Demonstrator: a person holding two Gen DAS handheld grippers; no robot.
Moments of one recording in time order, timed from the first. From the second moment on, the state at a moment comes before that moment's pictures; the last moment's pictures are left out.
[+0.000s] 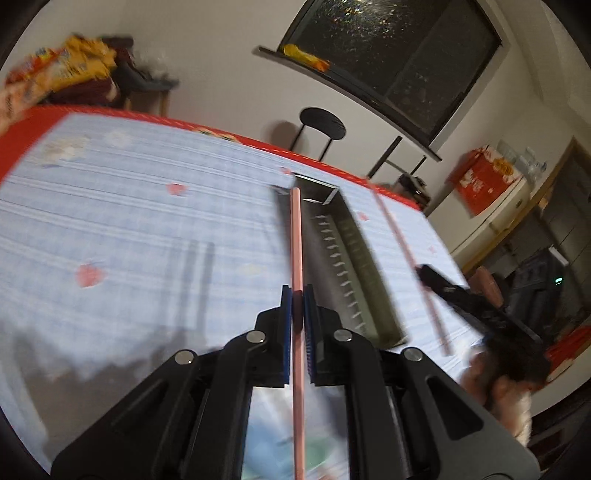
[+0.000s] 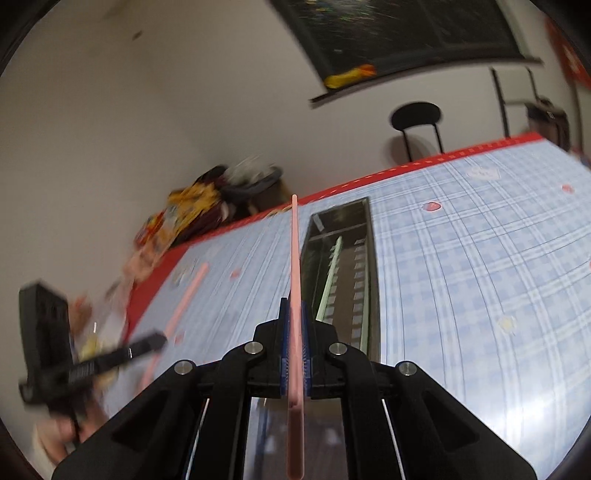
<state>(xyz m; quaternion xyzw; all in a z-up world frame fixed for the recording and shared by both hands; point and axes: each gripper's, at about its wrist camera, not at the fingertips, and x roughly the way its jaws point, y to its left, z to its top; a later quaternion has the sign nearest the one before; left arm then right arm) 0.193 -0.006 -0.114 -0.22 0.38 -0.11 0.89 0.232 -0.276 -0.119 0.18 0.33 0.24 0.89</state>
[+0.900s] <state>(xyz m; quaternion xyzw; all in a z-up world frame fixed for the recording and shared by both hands) 0.319 -0.084 -0.156 -0.26 0.41 -0.08 0.87 0.276 -0.283 -0.164 0.22 0.38 0.21 0.88</state>
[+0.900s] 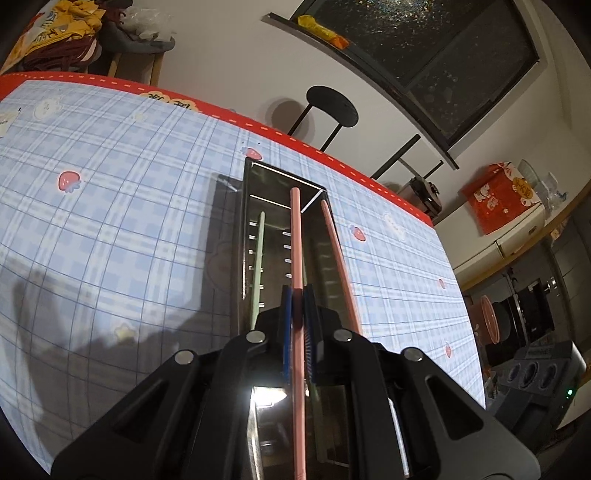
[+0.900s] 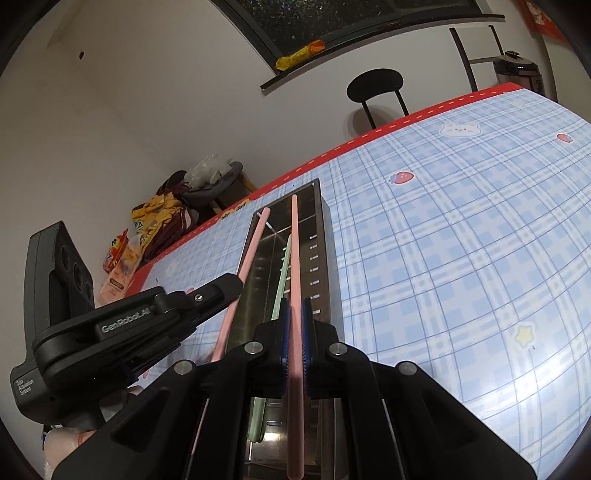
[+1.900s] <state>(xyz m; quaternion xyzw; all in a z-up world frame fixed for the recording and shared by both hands) 0.189 0.017 -0.100 -0.09 0.33 0.01 0.94 0.223 -0.218 -0.128 -0.01 0.30 0.18 0.94</state>
